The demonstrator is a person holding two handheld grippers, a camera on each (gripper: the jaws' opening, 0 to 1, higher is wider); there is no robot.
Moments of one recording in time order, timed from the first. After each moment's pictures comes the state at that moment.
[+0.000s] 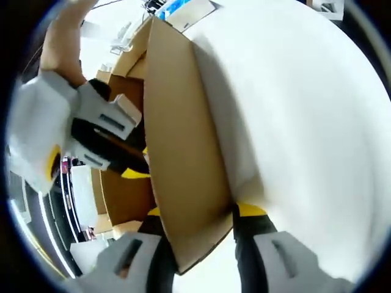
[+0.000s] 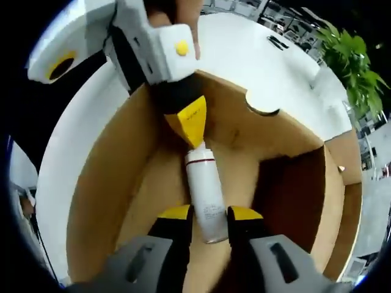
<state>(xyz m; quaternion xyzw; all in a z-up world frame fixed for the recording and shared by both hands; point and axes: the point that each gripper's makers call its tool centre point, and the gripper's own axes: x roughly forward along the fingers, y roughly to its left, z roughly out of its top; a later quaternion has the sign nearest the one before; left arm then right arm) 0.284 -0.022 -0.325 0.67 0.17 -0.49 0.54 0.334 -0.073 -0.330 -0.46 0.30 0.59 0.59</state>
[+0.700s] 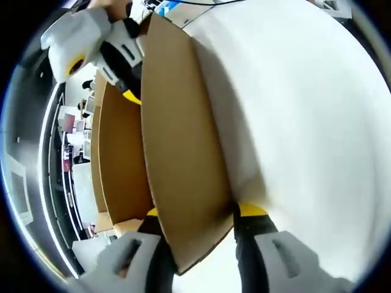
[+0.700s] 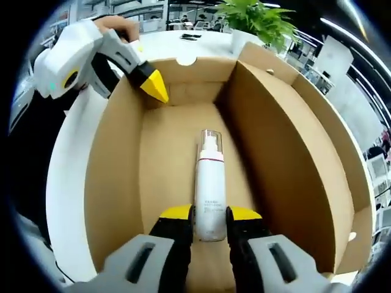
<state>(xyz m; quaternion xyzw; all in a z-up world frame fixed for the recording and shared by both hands) 0.283 -0.019 -0.328 0.68 0.17 -0.48 0.54 0.315 -0.167 -0.333 -0.32 0.37 0.44 0.75</state>
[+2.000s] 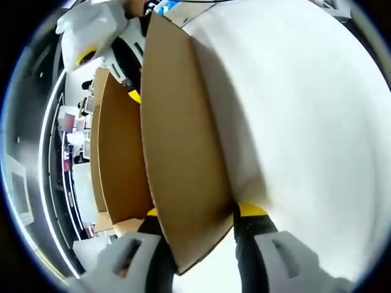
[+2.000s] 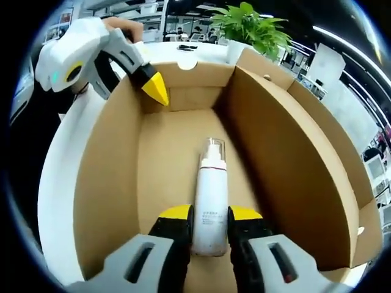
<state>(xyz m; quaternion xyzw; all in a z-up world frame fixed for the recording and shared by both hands) 0.283 -0.019 -0.328 0.68 0.17 -0.47 0.53 0.319 -0.154 -0.339 -0.31 0.32 0.46 0.77</state>
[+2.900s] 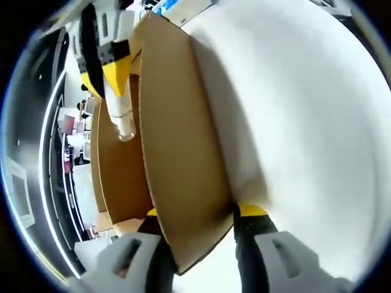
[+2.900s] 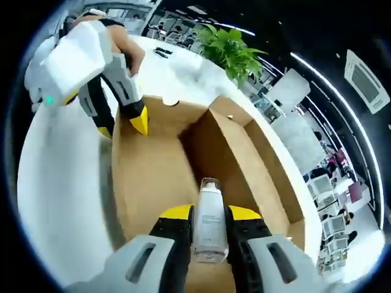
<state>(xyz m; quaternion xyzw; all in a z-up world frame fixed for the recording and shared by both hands) 0.284 -0.018 -0.329 0.68 0.17 -0.47 0.53 0.316 -0.159 -0.244 -0.44 0.21 0.27 0.83</state>
